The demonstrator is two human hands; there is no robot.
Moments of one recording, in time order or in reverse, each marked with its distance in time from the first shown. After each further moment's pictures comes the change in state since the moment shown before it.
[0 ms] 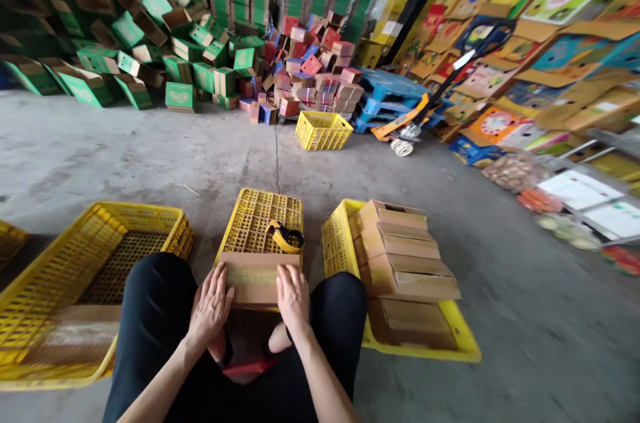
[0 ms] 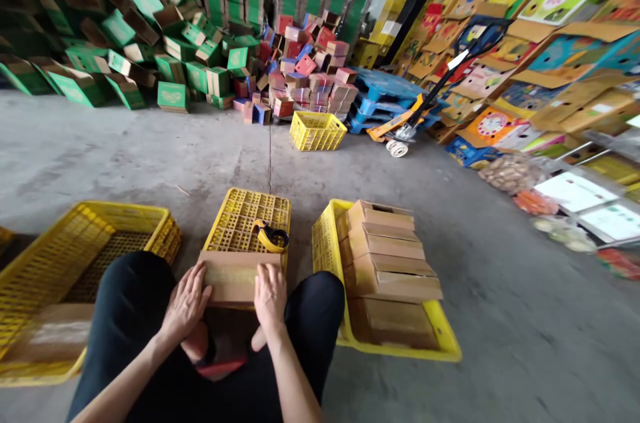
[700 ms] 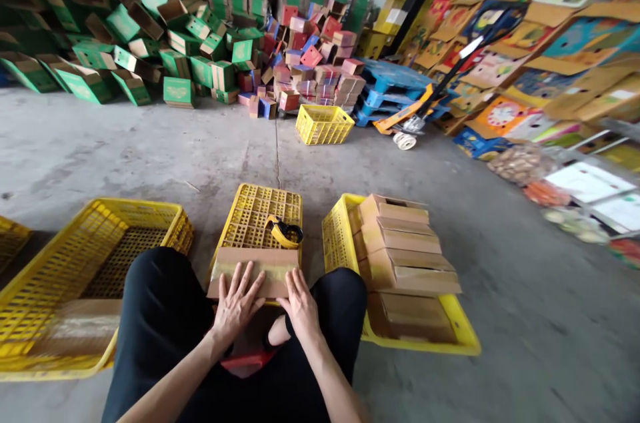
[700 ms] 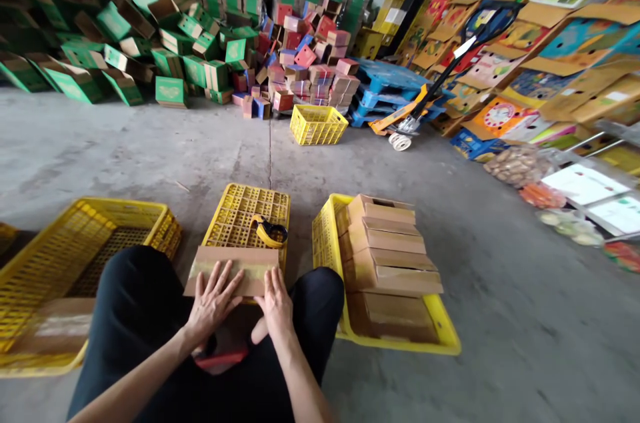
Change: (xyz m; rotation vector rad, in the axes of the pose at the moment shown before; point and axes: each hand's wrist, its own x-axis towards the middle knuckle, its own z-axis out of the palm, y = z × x) left_hand 0.001 0.071 0.004 0.014 -0.190 0.154; right_hand -0.046 0.041 -0.009 -0.076 -0.143 -0.128
